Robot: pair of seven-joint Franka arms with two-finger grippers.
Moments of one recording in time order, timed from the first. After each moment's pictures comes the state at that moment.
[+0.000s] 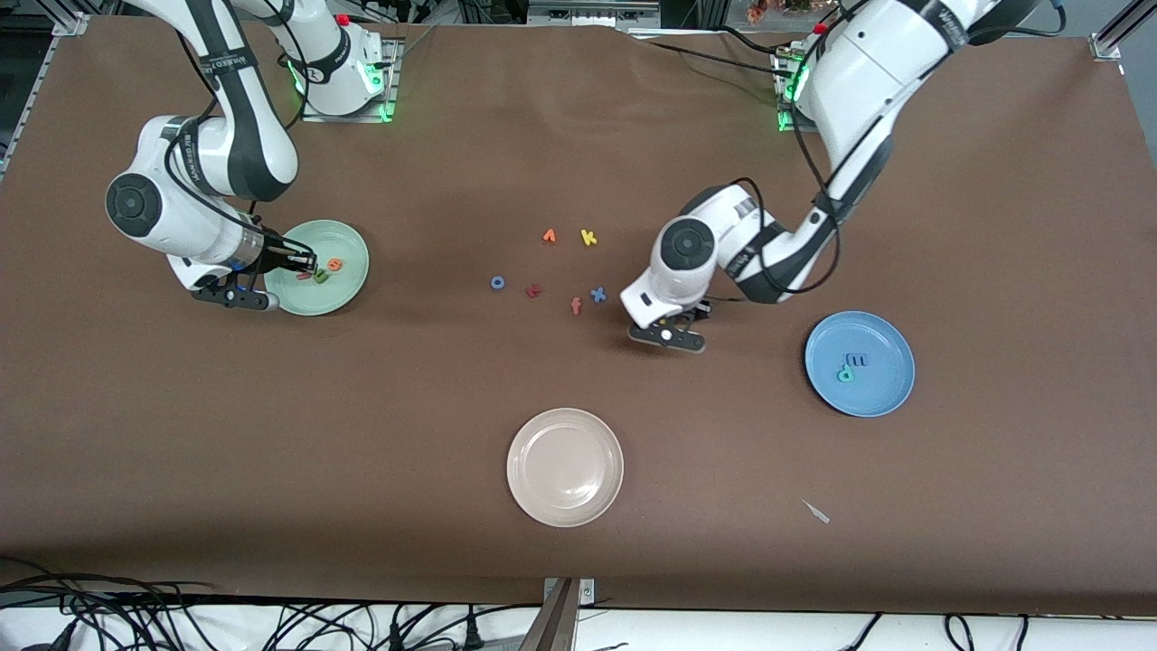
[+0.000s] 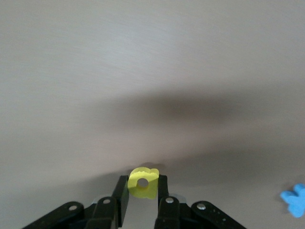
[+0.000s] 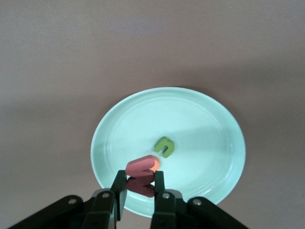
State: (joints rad) left arm -0.13 0.69 -0.49 -1.76 0.36 2.21 -0.60; right arm 0.58 0.16 -0.54 -2.29 0.19 2.22 0.06
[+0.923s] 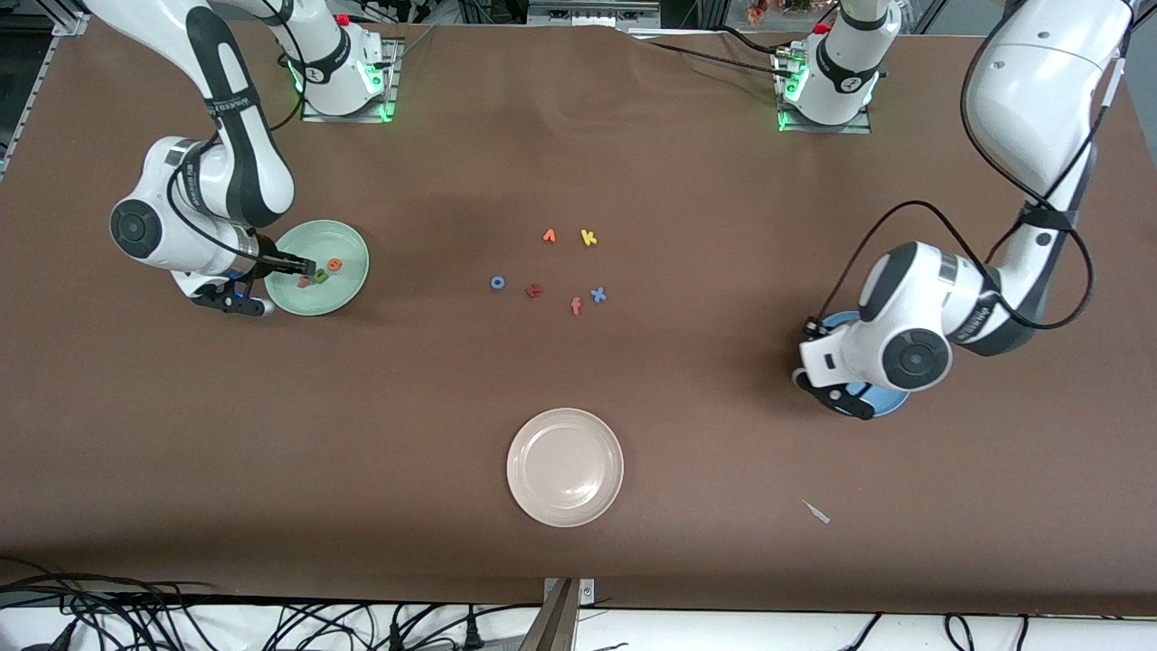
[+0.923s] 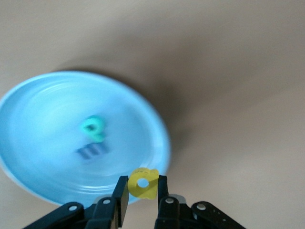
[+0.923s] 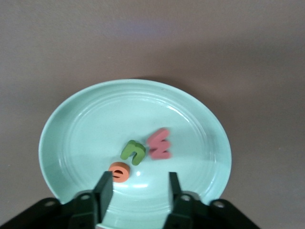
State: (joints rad) left arm 0.21 0.68 -0.44 -1.59 0.36 1.80 0.15; right arm 0.56 0.28 -0.57 -2.30 0.26 2.24 0.00
